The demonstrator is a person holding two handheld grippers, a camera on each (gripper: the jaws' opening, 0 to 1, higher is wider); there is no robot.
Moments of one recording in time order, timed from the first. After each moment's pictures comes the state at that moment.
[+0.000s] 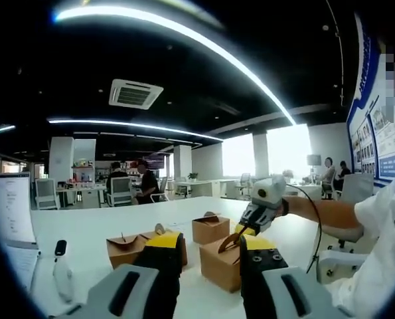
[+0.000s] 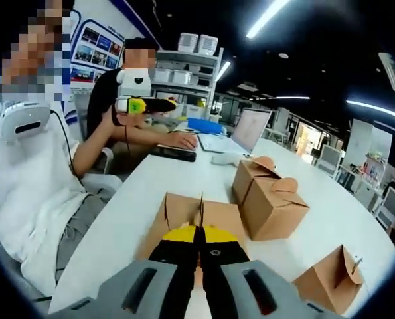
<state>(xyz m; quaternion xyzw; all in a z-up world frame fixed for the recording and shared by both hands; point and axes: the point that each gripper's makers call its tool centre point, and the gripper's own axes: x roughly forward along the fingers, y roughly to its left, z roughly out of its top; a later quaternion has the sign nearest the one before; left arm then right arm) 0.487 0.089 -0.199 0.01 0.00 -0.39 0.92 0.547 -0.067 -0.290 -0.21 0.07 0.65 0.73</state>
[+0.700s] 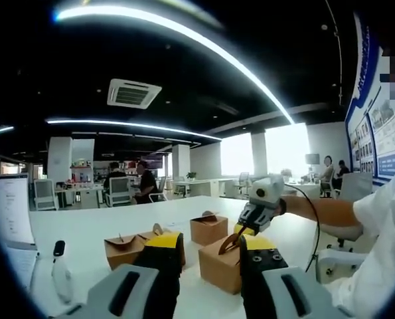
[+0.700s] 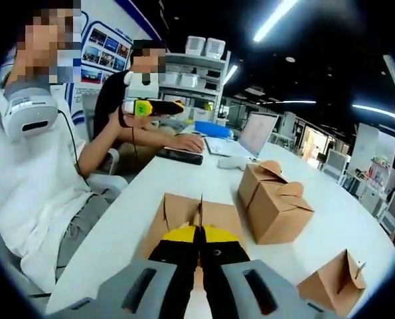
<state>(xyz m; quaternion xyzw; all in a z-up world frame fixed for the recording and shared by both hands) 0.485 0.084 -0.200 0.02 0.00 -0.39 0.92 0.545 -0.065 -0.290 -0.21 0.06 0.66 0.72</state>
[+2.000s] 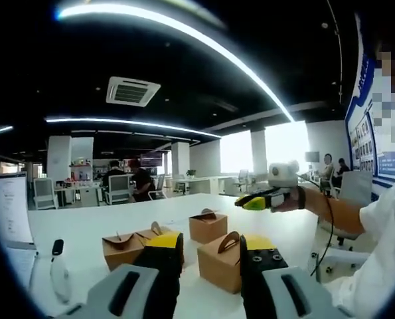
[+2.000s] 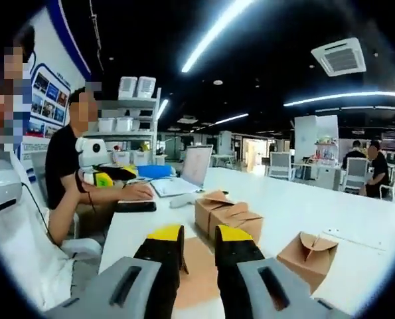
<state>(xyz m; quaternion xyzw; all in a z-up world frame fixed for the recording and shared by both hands) 0.489 0.079 -0.204 0.02 0.00 -0.39 0.92 0.554 -0.113 -0.211 -0.03 0.01 0.50 0.86</state>
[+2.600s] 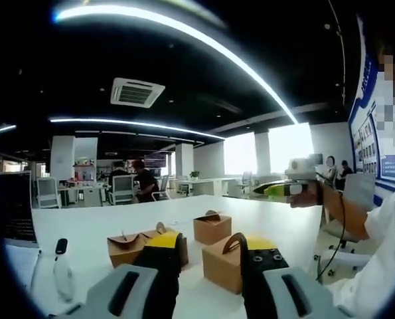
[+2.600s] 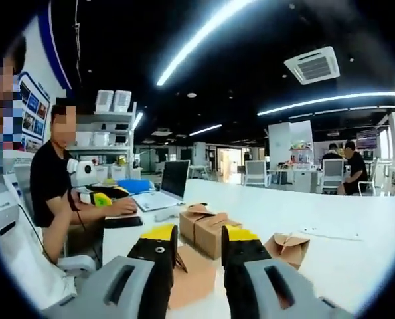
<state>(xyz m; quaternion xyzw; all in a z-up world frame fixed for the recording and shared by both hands) 0.489 0.089 -0.201 0.01 0.00 -0.38 0.92 0.528 -0.148 -0.184 -0.01 0.00 0.43 0.90</state>
